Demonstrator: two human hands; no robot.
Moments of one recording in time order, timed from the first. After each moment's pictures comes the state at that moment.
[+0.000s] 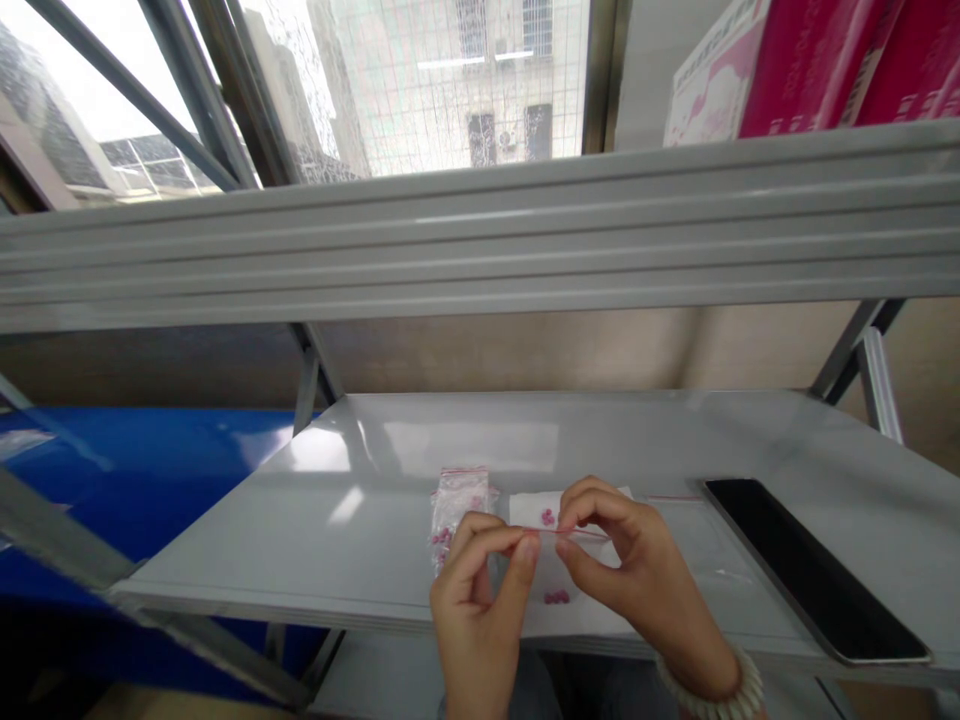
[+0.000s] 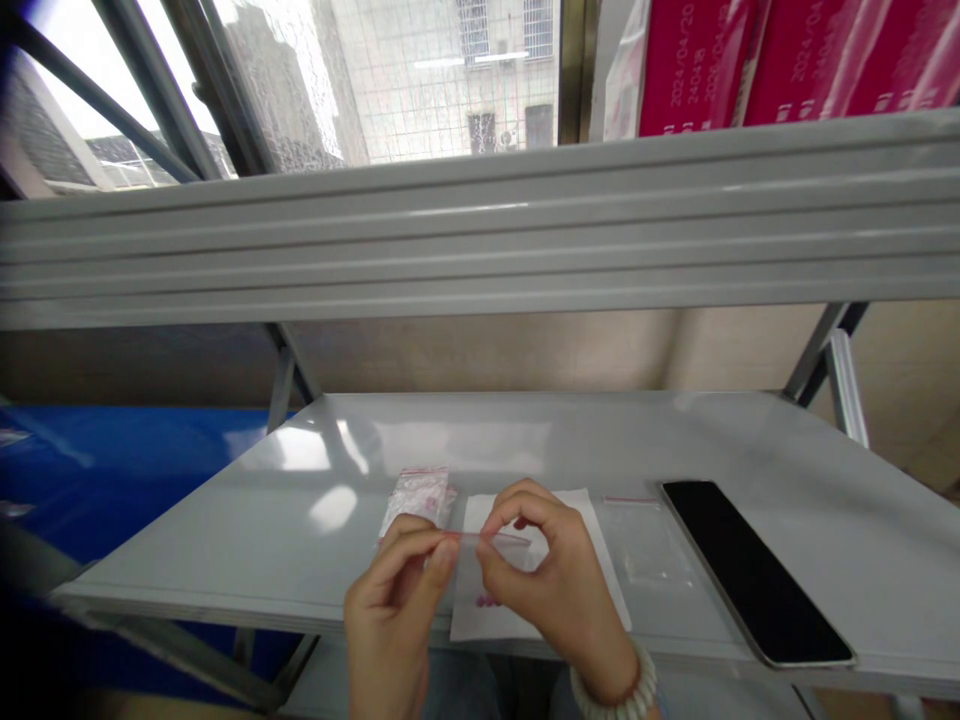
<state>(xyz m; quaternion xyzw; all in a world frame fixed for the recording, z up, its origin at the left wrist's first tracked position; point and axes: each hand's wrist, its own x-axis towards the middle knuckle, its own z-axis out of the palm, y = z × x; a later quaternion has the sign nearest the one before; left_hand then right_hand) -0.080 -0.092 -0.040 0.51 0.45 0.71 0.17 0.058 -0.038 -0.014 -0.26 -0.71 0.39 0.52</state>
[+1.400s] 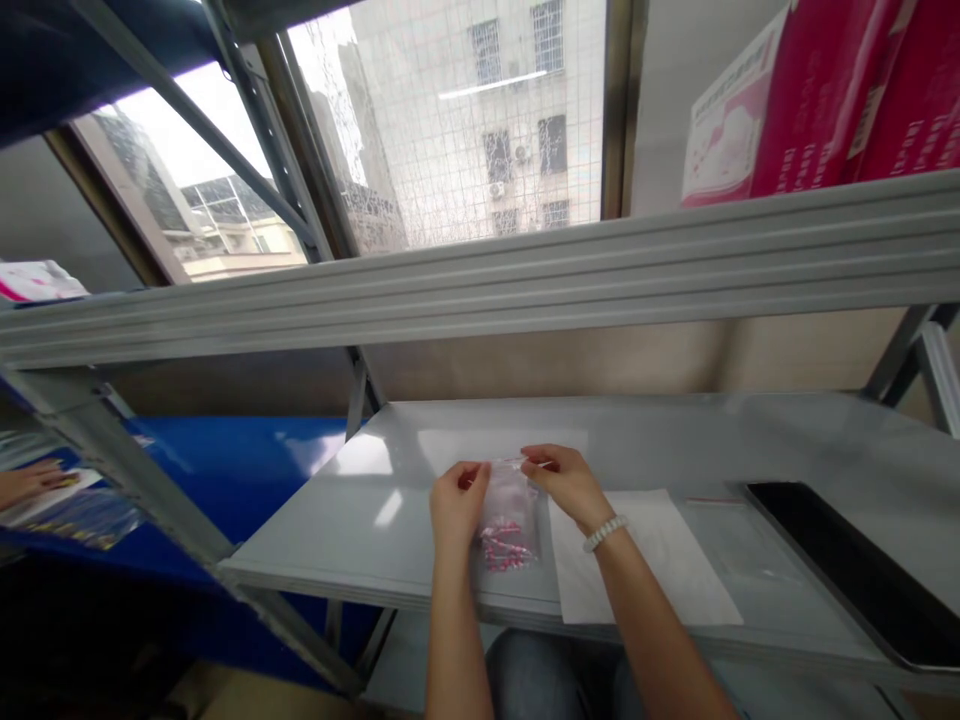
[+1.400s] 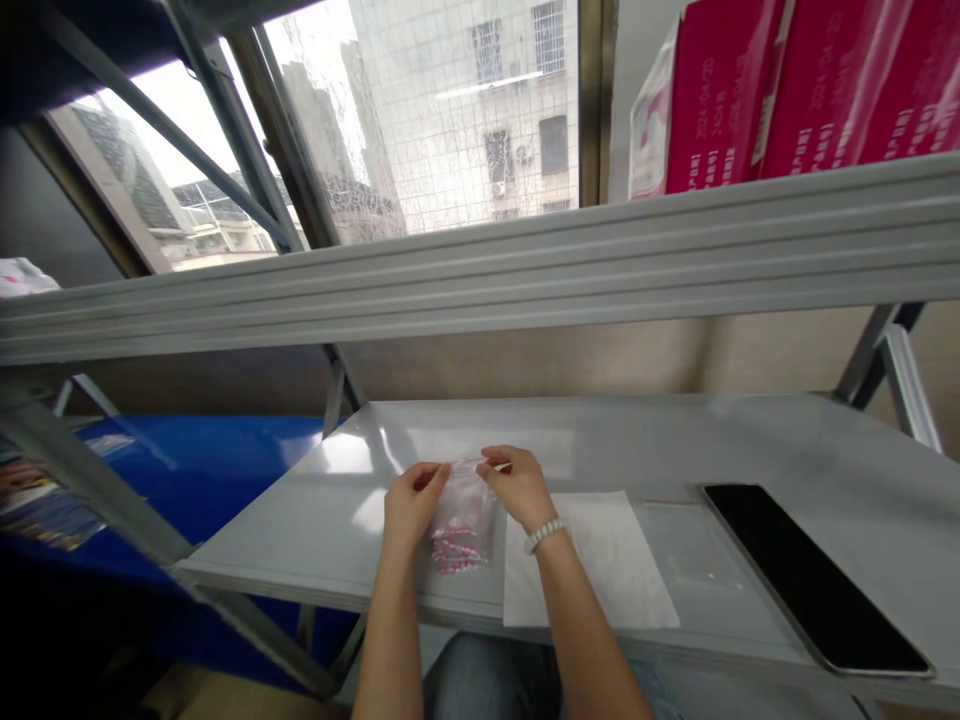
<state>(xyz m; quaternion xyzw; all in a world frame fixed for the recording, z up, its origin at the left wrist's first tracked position) -0.196 -0.021 -0.050 0.45 0.69 0.56 0.10 -0.040 0.037 -0.043 -0.37 -0.62 0.50 0.47</state>
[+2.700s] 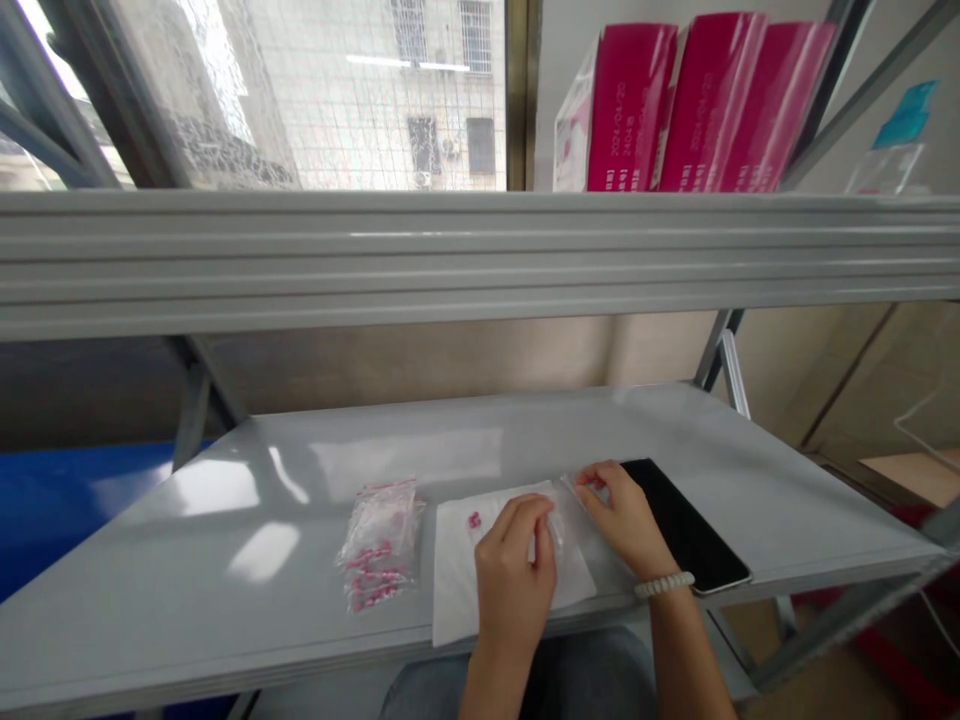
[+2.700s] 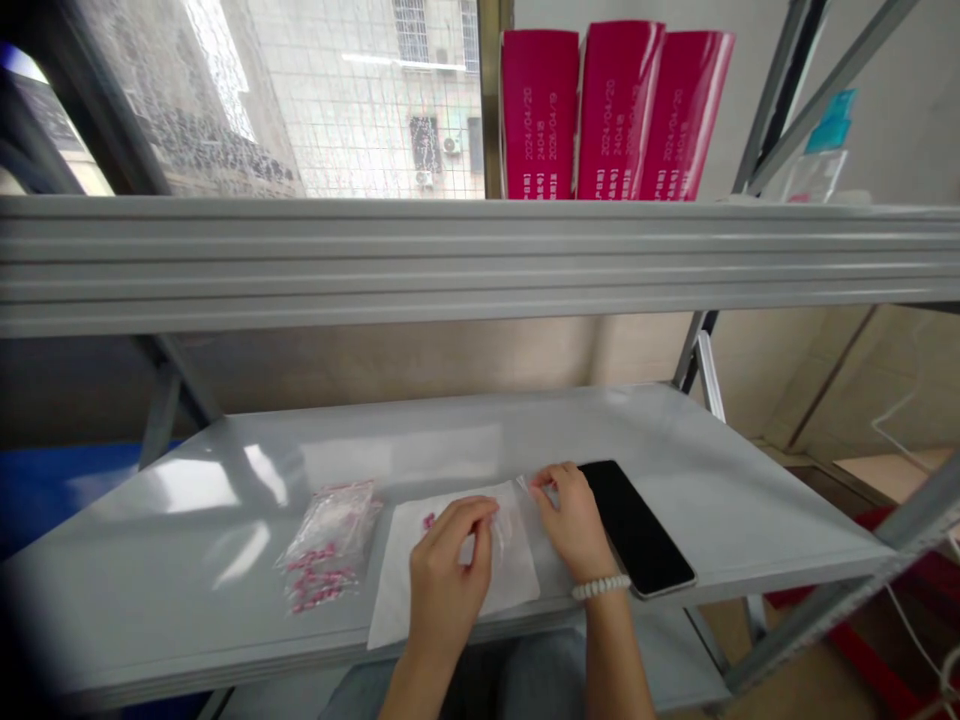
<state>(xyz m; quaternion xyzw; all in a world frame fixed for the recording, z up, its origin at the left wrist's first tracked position) -0.004 -0.040 -0.059 0.68 0.45 0.57 0.01 0.157 0.025 -0.069 -0.53 -0.70 0.20 0.43</state>
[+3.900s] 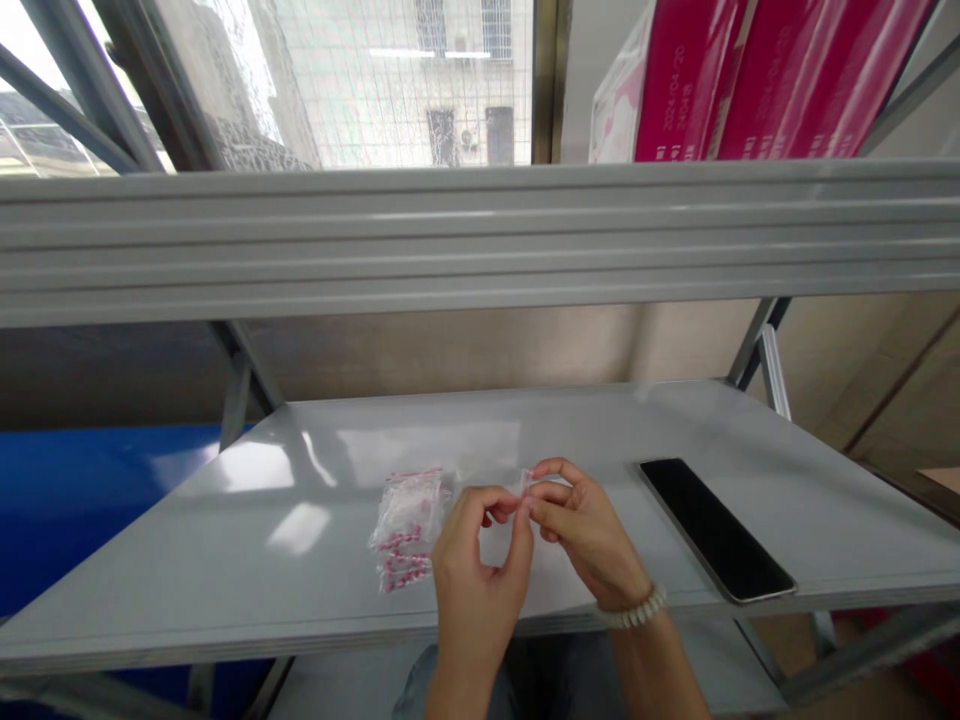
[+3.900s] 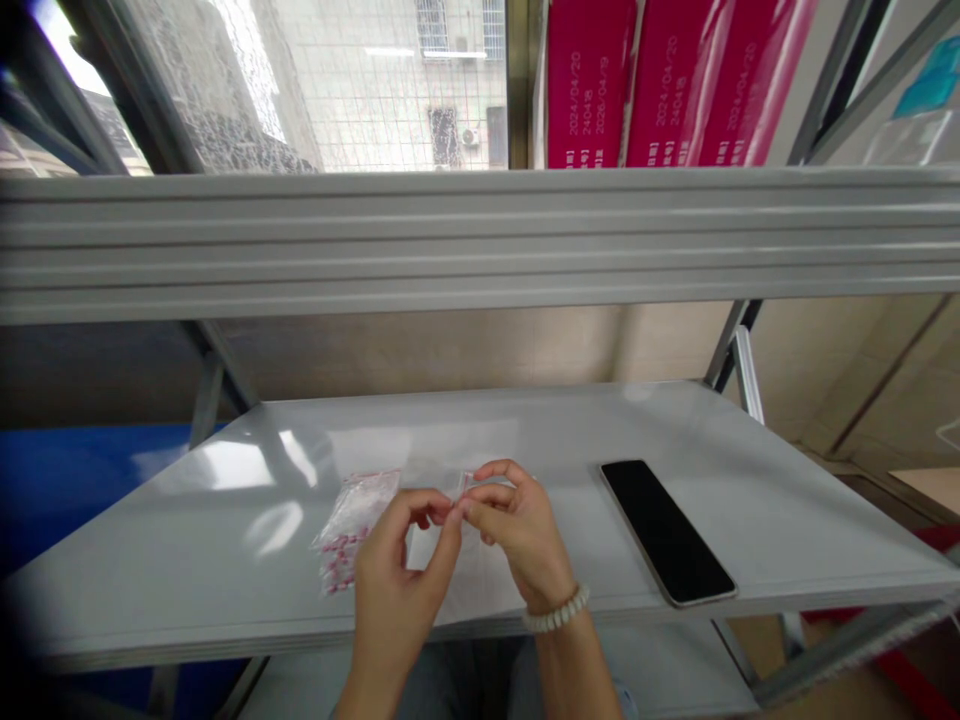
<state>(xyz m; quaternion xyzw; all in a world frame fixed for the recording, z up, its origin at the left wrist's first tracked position) -0.047 -0.069 -0.021 0.60 0.50 0.62 0.00 0.067 -0.015 -0.029 -0.30 -0.44 0.67 0.51</state>
